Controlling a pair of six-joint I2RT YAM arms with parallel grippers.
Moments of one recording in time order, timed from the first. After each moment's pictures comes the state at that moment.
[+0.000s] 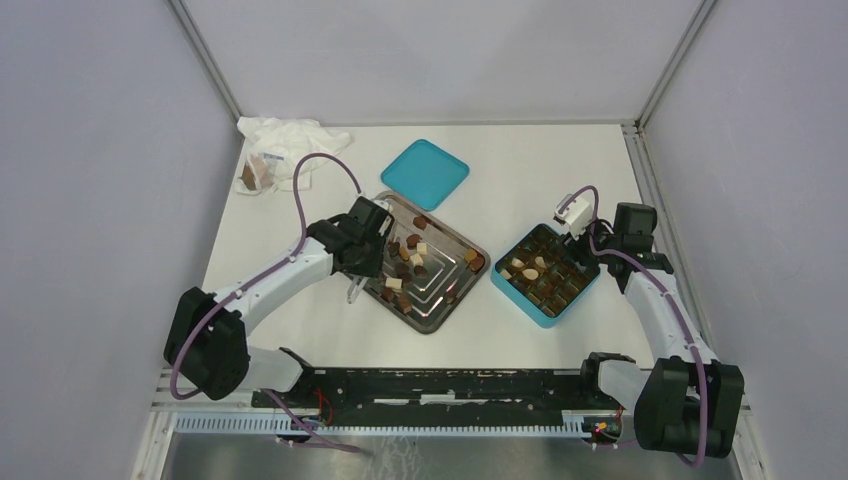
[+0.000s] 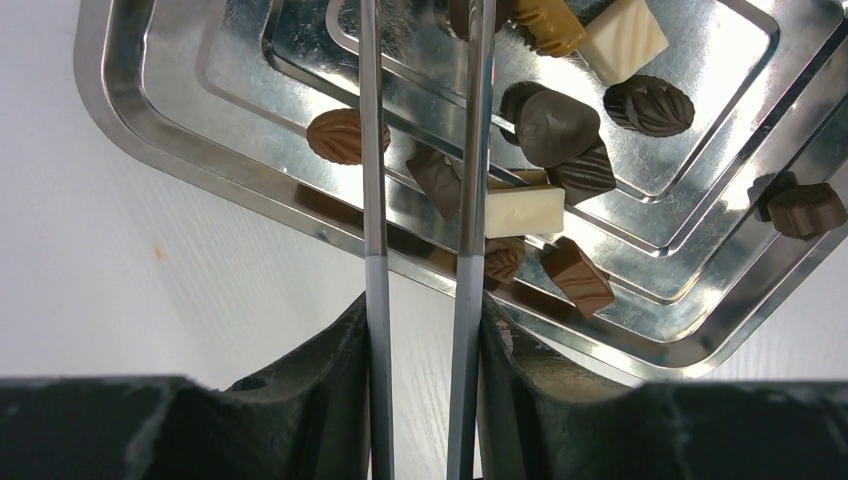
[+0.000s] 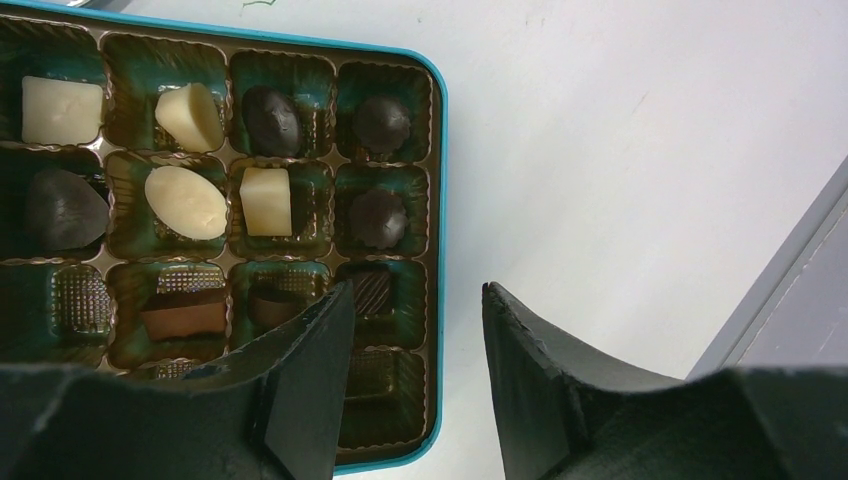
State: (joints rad) left arm -0.59 1.35 0.95 -0.71 -0.19 -0.34; right arm -0.11 1.08 0.66 -0.36 -0.45 -0.82
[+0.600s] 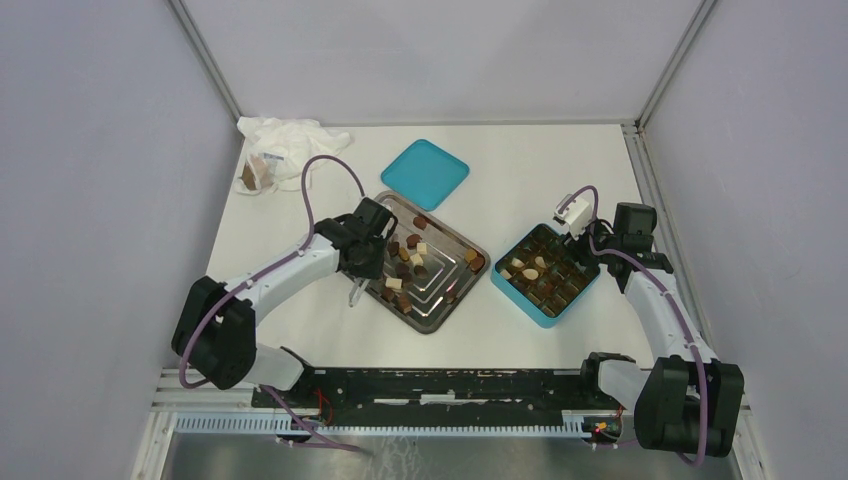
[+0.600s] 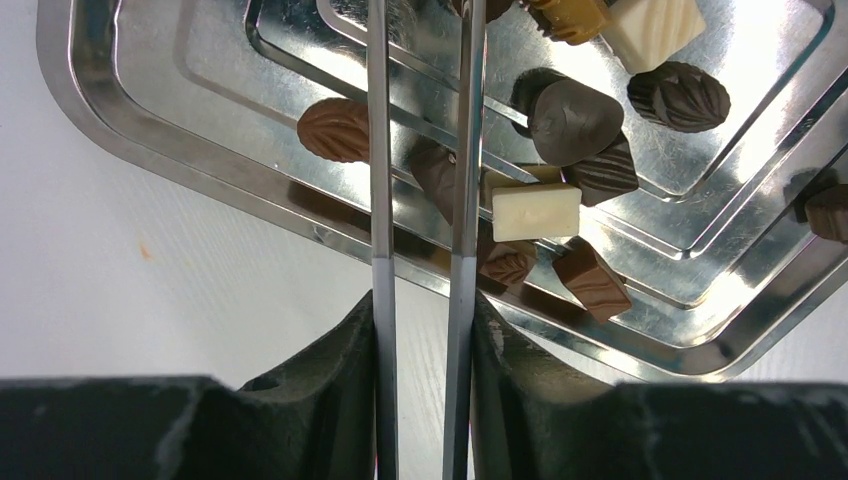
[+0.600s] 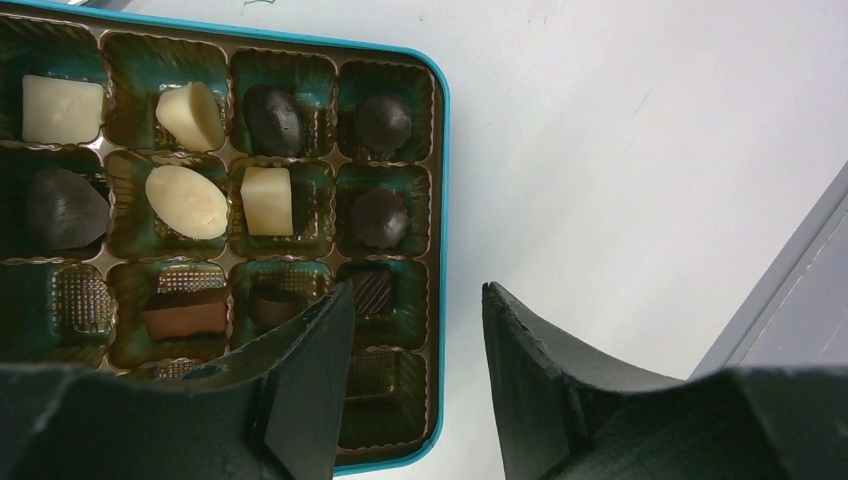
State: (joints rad) left arm -0.58 1.41 0.95 -0.71 -0.17 -0.34; right arm -0.11 1.08 0.66 -0.36 -0.45 -0.82
